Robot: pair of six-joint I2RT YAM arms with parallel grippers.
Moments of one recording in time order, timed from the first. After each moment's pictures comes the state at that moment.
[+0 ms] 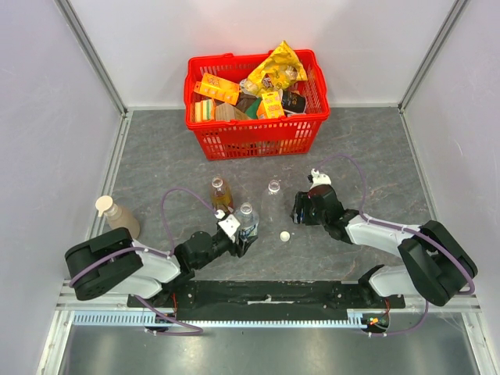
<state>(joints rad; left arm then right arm) -1.03 1.34 0.06 1.12 -0.15 -0.04 0.60 1.34 0.48 0.12 0.12 0.51</state>
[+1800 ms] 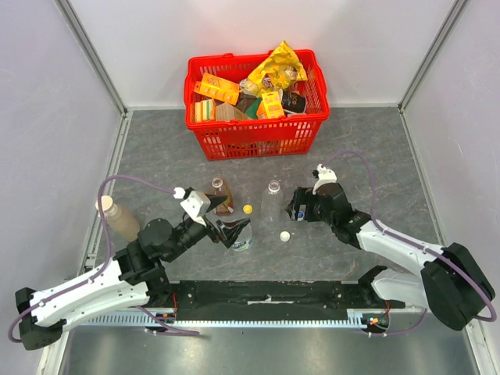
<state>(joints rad) -1.08 0.52 0.48 0.08 -0.21 -0.10 0.60 1.17 0.48 0.07 0.08 0.50</state>
